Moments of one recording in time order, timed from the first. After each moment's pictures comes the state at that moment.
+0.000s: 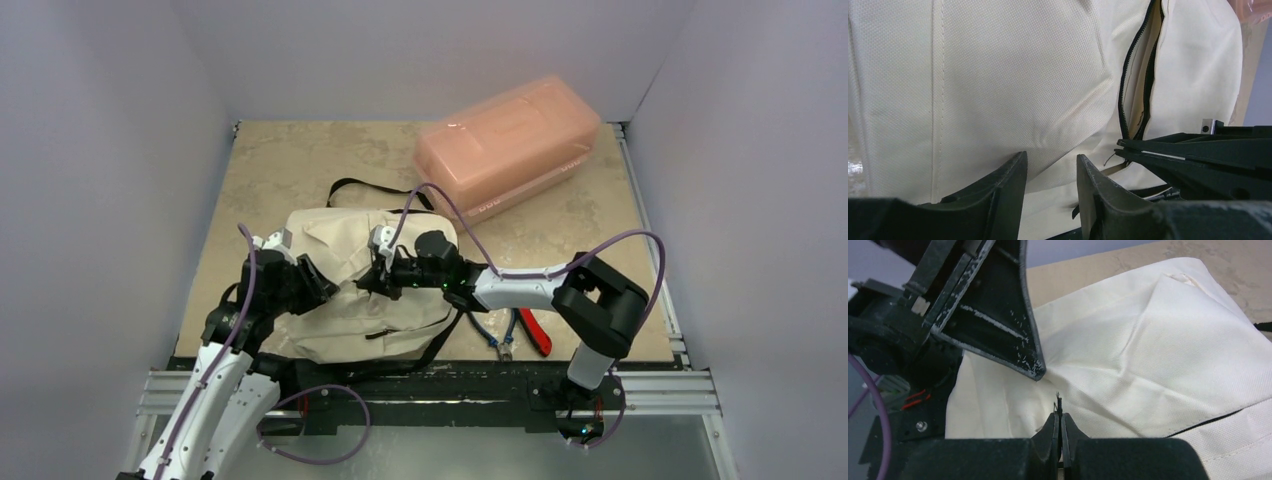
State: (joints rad) left arm -0.23 0.58 0.57 -0.74 0.14 -0.70; right arm 1.01 1.71 0.90 0.59 -0.40 -0.03
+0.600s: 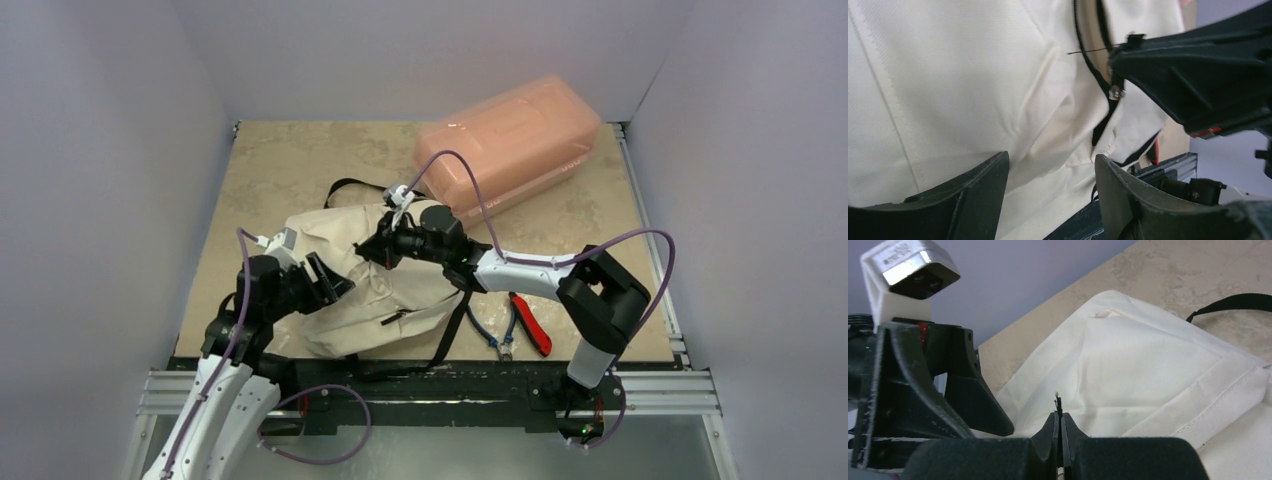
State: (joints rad) left arm -0.23 0.50 0.49 -0.62 0.28 -0.75; right arm 0.92 1.72 1.00 0.57 -0.31 0.37
